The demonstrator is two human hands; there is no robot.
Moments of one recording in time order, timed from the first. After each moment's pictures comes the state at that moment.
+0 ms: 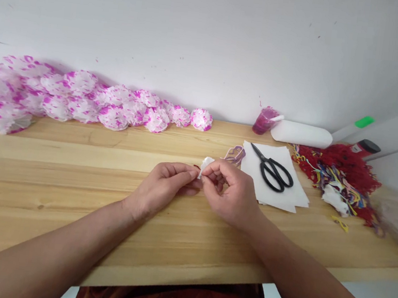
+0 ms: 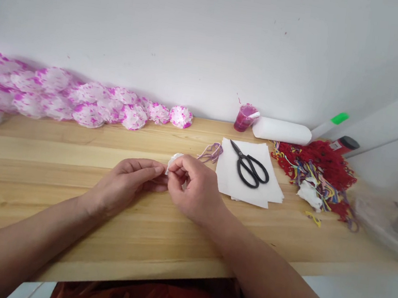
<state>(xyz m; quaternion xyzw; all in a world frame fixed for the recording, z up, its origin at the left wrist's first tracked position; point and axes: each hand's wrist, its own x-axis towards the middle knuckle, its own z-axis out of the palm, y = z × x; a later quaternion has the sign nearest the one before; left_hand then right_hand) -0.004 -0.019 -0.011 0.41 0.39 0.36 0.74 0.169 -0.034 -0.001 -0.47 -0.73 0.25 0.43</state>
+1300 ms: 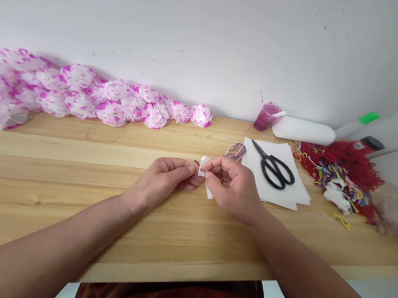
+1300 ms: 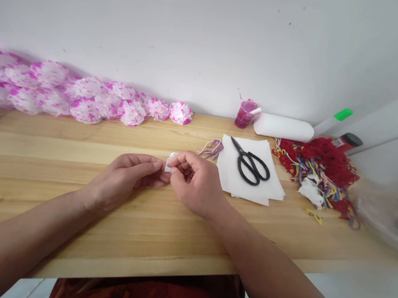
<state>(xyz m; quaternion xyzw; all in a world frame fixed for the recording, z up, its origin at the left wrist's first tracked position) -0.005 -0.016 -0.010 0.42 0.40 0.36 0.73 0.172 -0.030 -0.004 -0.49 -0.66 0.38 0.43</state>
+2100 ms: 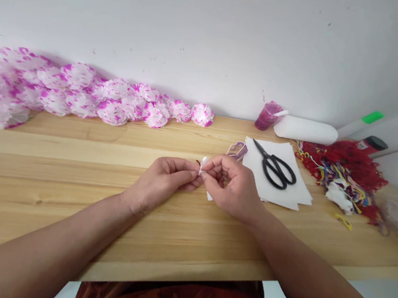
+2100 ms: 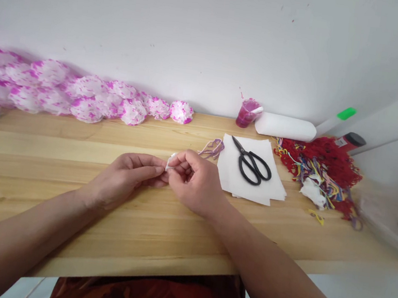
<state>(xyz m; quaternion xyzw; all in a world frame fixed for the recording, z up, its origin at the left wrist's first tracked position) -0.008 -0.016 -0.015 0.45 0.40 0.36 0.71 0.173 -0.029 -0.006 -0.48 -0.67 0.37 0.42</state>
